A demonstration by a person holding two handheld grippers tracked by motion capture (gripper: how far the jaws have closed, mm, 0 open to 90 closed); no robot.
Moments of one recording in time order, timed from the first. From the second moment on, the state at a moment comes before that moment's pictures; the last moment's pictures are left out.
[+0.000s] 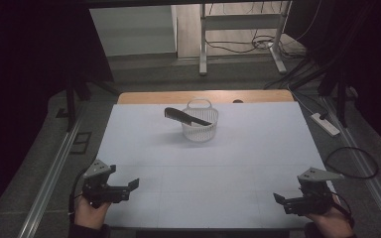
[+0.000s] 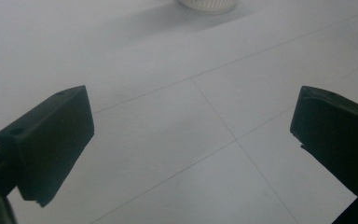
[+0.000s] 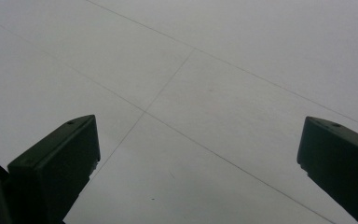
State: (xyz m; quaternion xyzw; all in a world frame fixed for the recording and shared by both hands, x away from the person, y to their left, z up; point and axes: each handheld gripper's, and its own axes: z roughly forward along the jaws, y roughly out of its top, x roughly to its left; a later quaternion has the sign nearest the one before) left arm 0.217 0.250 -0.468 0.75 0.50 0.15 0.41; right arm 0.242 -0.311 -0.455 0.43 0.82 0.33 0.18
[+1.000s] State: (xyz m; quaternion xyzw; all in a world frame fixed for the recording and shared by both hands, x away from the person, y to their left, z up) left arm 0.194 0.264 -0.472 0.75 0.51 0.15 0.39; right arm 0.242 -0.311 -0.455 0.43 0.82 0.33 0.18
